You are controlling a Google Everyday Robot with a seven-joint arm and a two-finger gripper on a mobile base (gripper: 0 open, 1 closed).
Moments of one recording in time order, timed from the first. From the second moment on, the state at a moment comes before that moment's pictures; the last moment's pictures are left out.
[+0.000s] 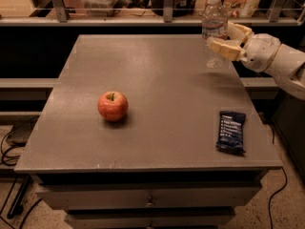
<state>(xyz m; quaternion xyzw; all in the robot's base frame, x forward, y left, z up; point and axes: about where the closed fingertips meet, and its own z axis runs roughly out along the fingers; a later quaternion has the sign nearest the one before) 0.683 -0.188 0.967 -0.40 0.50 0.26 0.72</state>
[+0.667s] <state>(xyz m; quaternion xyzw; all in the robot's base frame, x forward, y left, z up) 0.680 -0.195 0.946 -0.38 0.50 0.27 0.73</state>
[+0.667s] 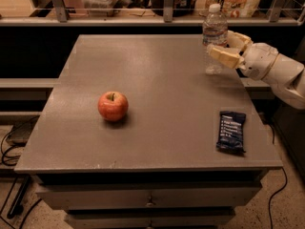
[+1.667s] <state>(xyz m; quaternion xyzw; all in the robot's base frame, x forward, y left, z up) 0.676 -0.196 0.920 -0.35 0.51 0.29 0.73</state>
